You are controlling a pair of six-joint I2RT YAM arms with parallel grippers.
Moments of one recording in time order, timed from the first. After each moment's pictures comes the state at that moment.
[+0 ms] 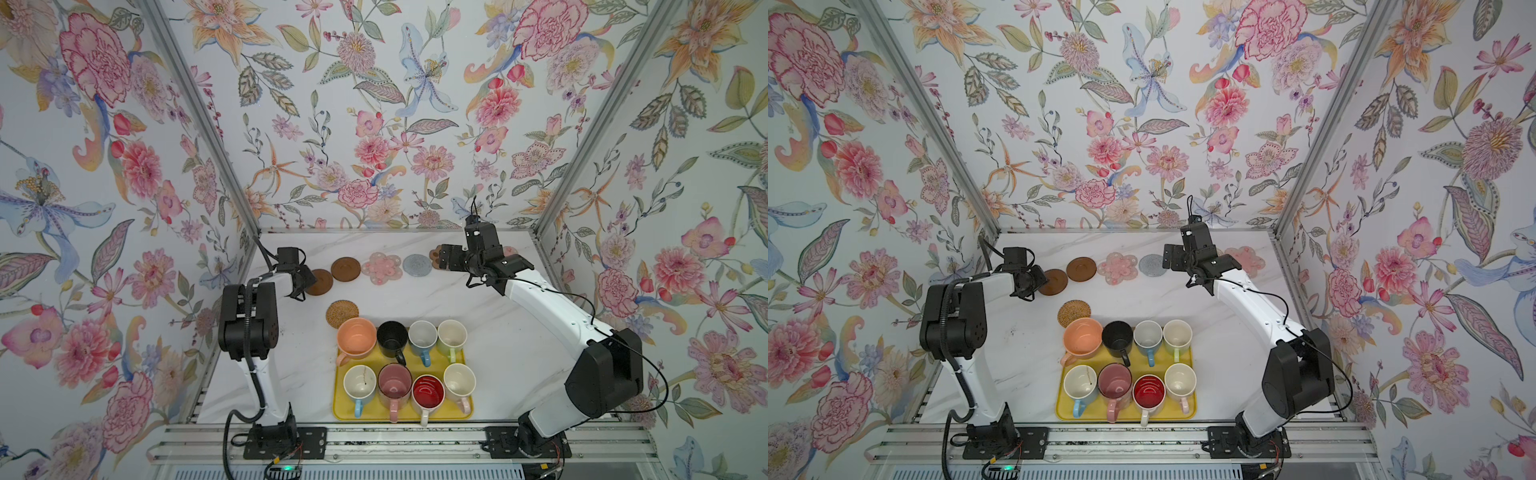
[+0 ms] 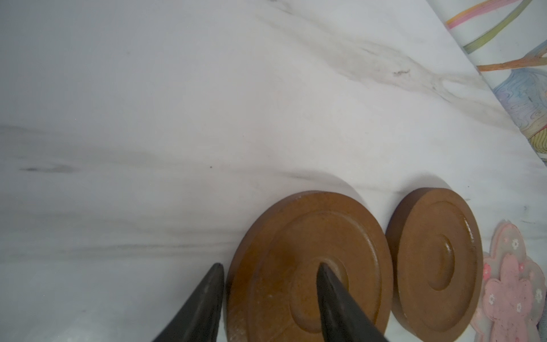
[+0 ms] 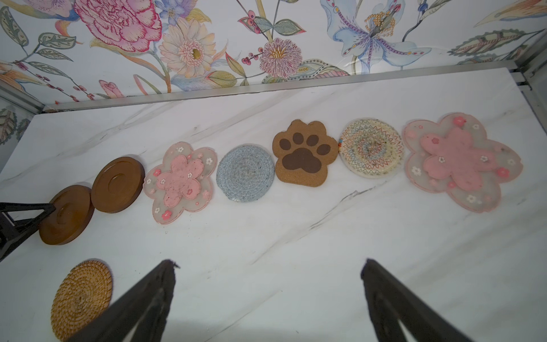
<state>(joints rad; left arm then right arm) 0.05 1.98 1.22 -0.17 0.06 -0.57 0.44 1.58 1.38 -0.47 0.17 0.35</state>
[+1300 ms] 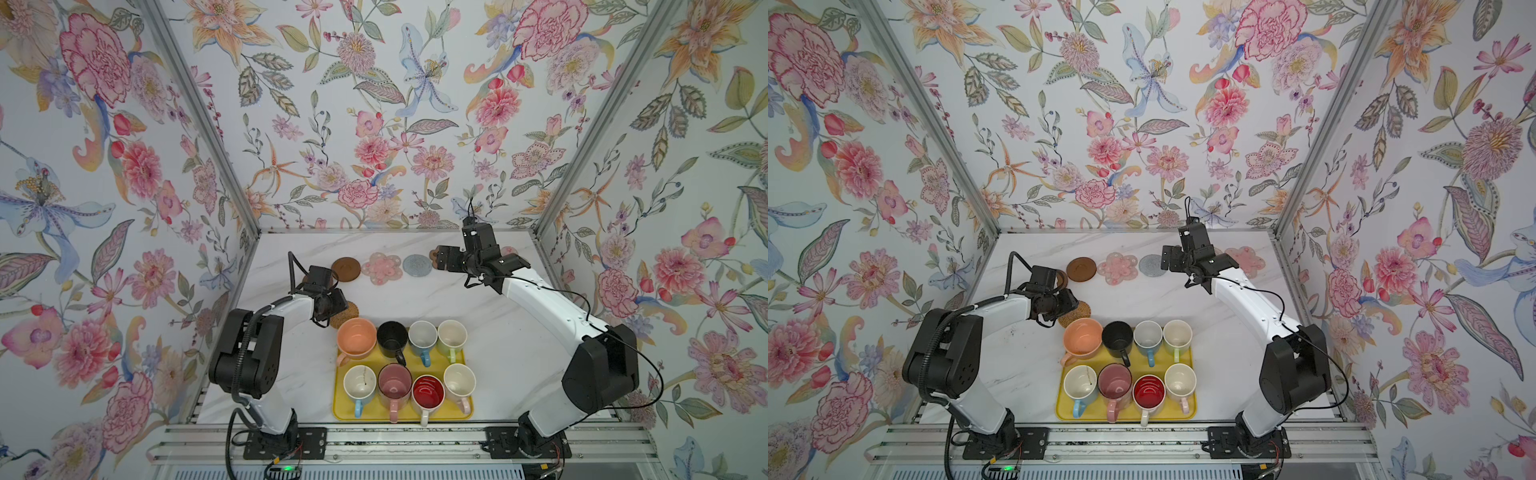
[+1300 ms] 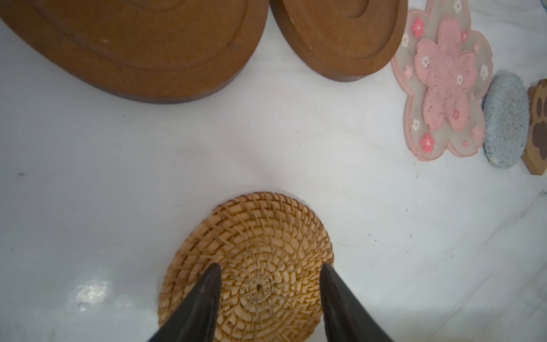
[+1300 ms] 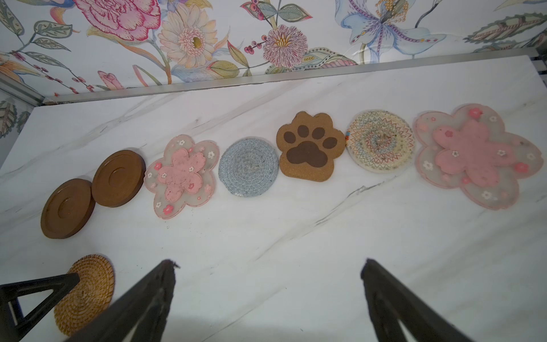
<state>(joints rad) -0.22 1.72 0.93 -0.23 0.13 -0.64 0.44 1.61 1.39 -0.48 0.15 0.36</state>
